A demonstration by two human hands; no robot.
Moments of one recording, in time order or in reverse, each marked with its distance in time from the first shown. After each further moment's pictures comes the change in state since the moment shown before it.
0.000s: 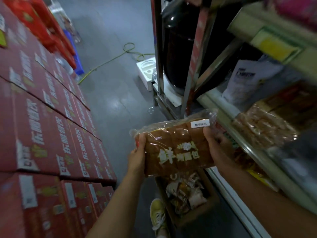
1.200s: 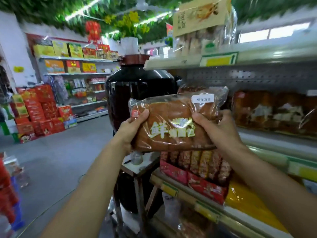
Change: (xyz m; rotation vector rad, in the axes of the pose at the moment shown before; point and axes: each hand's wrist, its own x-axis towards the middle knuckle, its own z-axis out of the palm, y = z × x) left_hand -0.367 0.383 0.160 0.180 -0.792 0.781; right_hand -0.201 -0.435 -0.243 0.087 0.526 -0.675
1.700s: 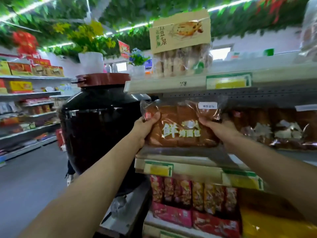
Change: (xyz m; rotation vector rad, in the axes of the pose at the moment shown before) left_hand 0.214 0.027 0.070 -0.016 -0.351 0.058; right_hand 0.145 0.013 0.034 0.132 0.269 0.157
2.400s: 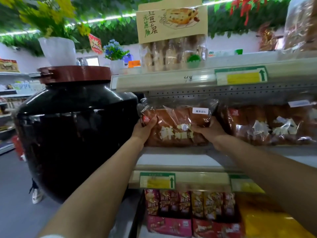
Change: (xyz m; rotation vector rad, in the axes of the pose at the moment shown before) left_hand 0.083 -0.043 0.012 0.078 -0.090 0.036; right_hand 0.051 0.038 0.024 -0.253 0.088 0.019
